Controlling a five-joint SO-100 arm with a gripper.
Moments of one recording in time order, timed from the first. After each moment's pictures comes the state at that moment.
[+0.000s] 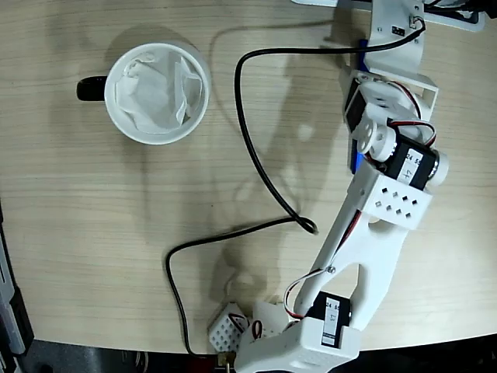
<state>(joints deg) 16.3 31.2 32.4 77.6 -102.3</state>
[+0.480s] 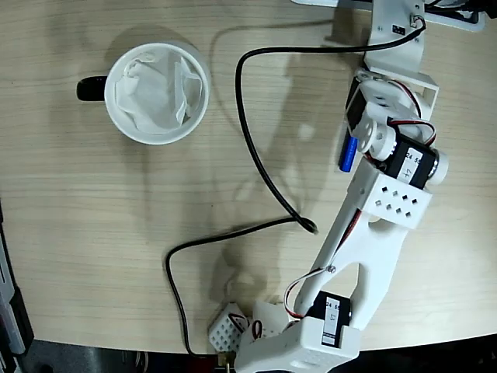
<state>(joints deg) 16.3 31.0 32.4 76.6 -102.3</state>
